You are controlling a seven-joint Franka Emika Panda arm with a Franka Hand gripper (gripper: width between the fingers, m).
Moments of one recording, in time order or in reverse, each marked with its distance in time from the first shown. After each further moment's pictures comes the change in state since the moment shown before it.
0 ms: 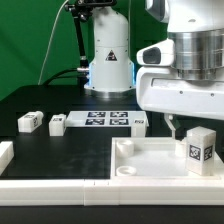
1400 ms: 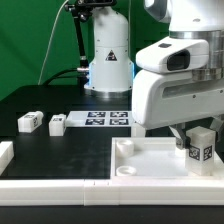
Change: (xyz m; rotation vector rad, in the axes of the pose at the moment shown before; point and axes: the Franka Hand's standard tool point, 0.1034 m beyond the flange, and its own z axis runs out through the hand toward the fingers) arm 0.004 0.005 0.002 -0.048 0.007 -0.875
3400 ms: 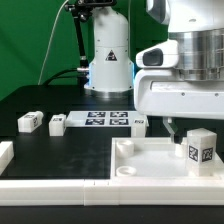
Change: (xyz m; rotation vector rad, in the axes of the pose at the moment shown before) arm 0.007 -0.005 0.000 0.048 0.025 0.733
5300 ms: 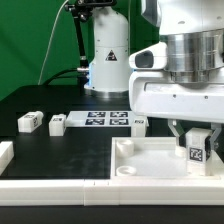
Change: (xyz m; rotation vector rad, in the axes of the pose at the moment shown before) arm 0.006 0.010 0.001 0.016 0.010 0.369
